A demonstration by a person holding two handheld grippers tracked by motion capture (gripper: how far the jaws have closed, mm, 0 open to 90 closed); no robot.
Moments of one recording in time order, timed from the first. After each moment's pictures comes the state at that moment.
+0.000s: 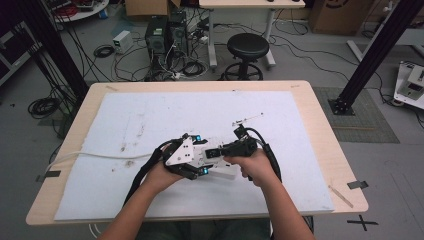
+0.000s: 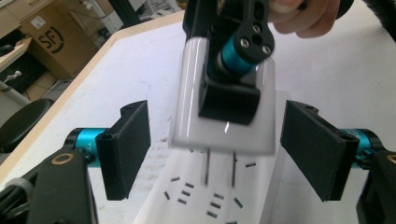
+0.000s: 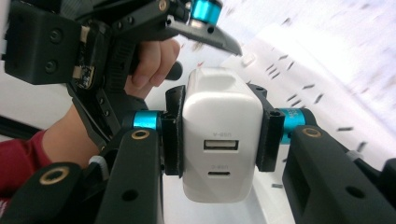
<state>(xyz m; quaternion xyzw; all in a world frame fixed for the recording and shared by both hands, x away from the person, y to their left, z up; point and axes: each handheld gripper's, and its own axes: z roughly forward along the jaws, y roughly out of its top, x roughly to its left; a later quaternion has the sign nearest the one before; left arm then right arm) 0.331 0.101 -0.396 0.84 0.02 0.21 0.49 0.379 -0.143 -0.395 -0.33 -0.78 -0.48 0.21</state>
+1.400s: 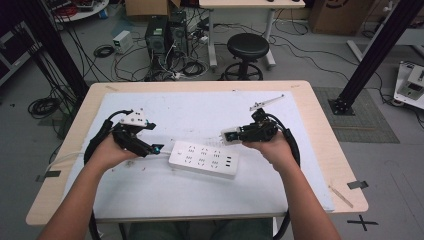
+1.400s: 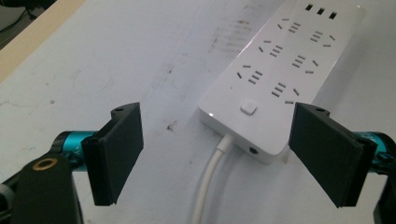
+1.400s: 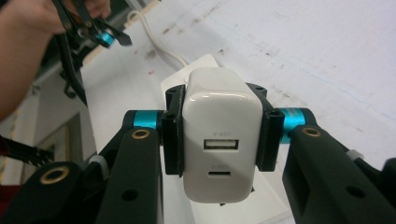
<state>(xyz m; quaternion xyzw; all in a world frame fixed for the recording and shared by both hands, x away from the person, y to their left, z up) 0.377 0.226 -0.352 0.89 0.19 0.14 0.38 0.395 -0.184 -0.345 -0.32 -0.83 -0.45 0.07</state>
